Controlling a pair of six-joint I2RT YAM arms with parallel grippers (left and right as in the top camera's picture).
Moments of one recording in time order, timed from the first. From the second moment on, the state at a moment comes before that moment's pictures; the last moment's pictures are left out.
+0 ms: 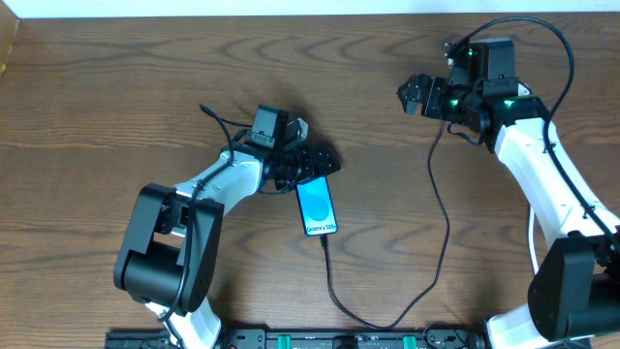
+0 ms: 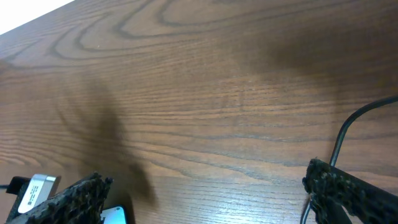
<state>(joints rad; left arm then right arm) -0.32 1.86 0.99 -0.26 0.58 -0.62 0.13 1.70 1.31 -0.47 -0.29 0.35</state>
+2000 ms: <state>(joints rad) -0.20 1.30 0.95 -0.72 -0.03 -0.46 0.13 1.70 1.31 -0.46 -0.29 0.35</state>
